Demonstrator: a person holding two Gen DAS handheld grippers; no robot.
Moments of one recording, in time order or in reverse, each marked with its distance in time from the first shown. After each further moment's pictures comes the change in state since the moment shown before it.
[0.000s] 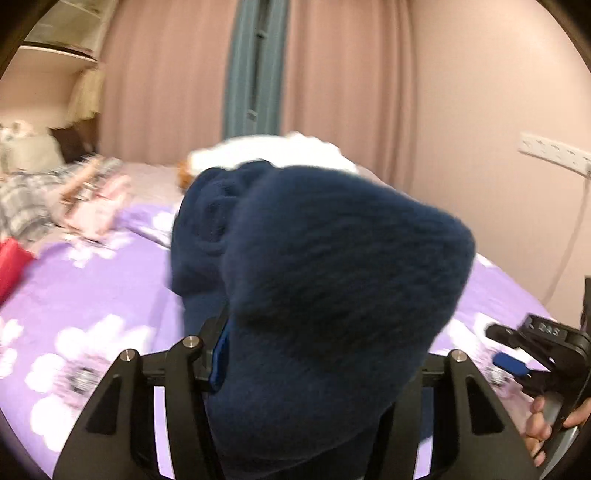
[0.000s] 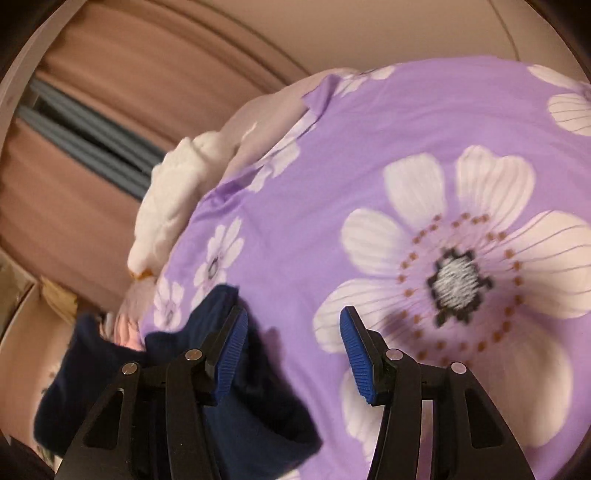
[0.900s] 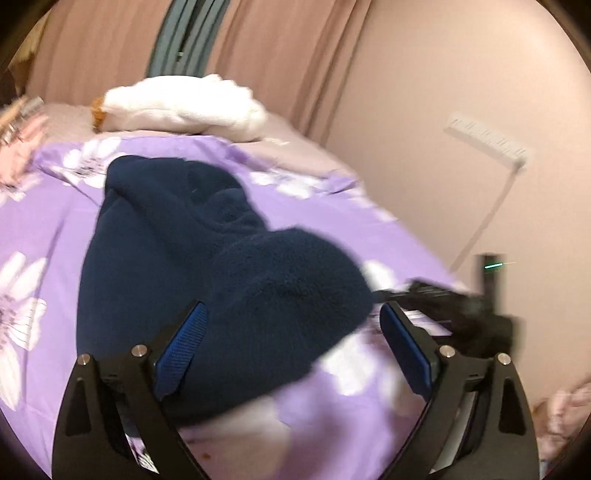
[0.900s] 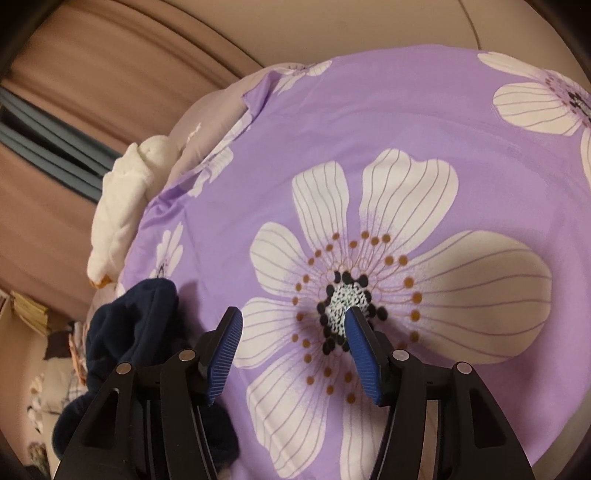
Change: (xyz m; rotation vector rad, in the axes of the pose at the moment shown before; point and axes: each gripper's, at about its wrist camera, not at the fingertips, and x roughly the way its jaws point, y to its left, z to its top) left arm -0.026 -0.034 -0.032 -0.097 0.173 -0.406; right arm 0.000 -0.039 0.008 0.037 0.083 -0.135
